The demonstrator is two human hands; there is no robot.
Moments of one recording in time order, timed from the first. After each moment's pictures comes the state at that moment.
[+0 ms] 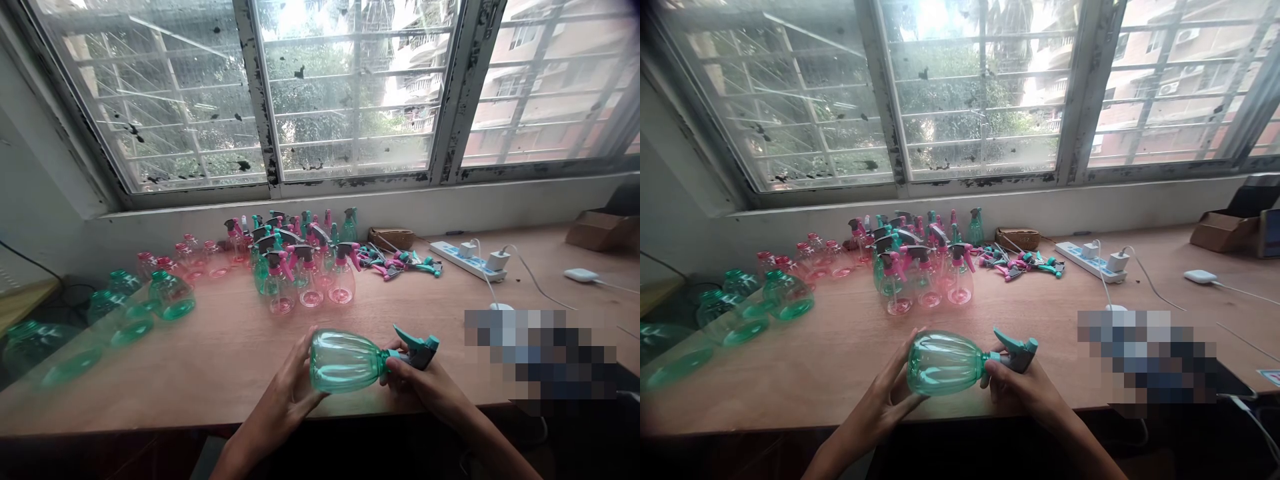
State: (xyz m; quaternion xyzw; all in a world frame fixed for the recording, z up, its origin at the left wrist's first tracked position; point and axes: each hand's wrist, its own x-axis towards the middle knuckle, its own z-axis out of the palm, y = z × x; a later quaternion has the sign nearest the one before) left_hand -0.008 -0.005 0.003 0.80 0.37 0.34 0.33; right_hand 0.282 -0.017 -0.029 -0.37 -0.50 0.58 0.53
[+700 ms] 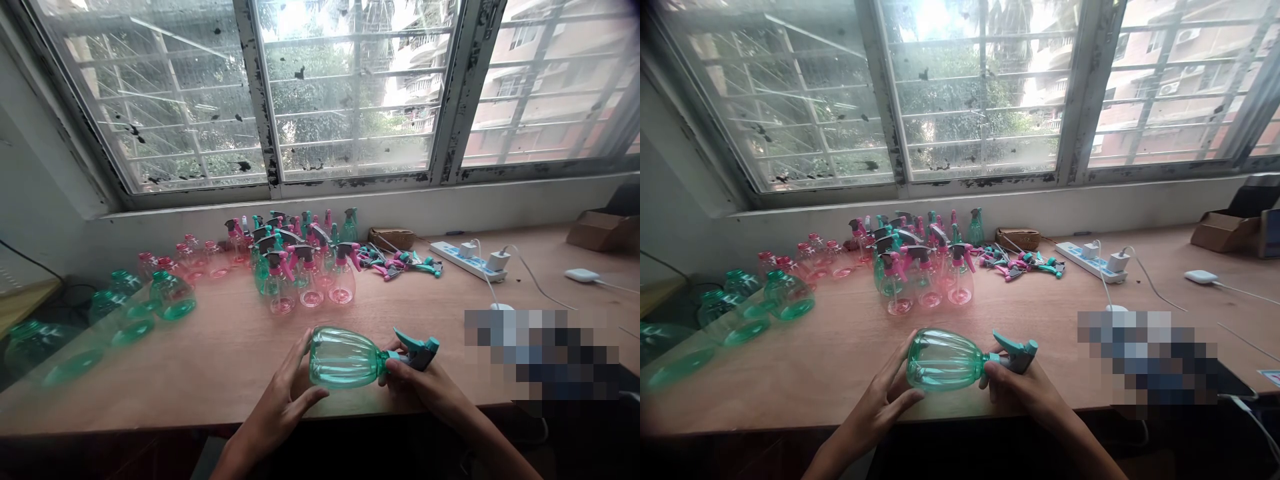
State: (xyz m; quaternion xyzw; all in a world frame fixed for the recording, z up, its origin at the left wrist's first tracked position) left_hand -0.013 -0.002 -0.002 0.80 0.39 0.34 0.30; right_hand 0.282 -0.017 -0.030 -0.36 -0.49 0.59 0.52
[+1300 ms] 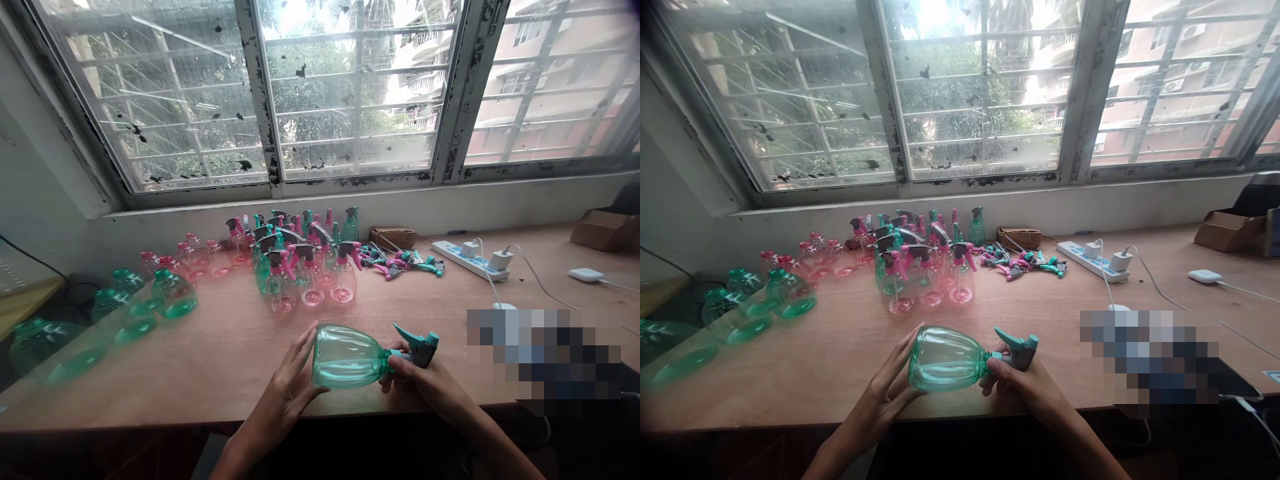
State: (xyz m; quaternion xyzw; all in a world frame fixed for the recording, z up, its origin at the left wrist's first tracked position) left_hand -0.011 -0.004 0.002 0.81 0.37 0.36 0.28; right_hand 0.280 -0.019 -0.021 -0.38 -0.51 0.58 0.51
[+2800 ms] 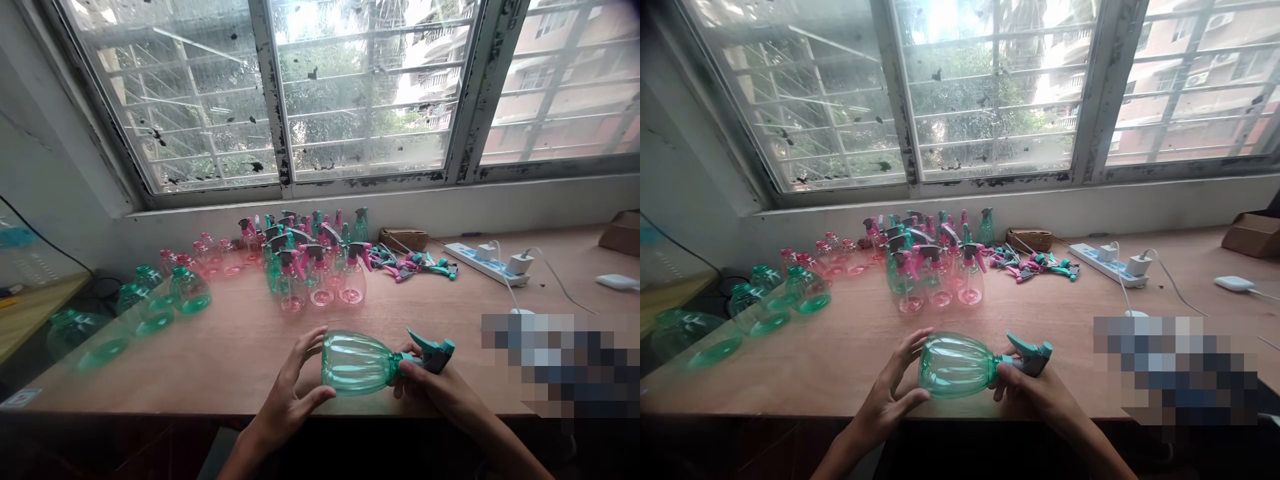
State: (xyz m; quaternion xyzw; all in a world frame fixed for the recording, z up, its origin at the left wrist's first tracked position) left_hand -0.012 -0.007 0.004 0.78 0.32 0.42 0.34; right_hand 0.281 -0.017 -0.029 -0.37 -0.50 0.59 0.51
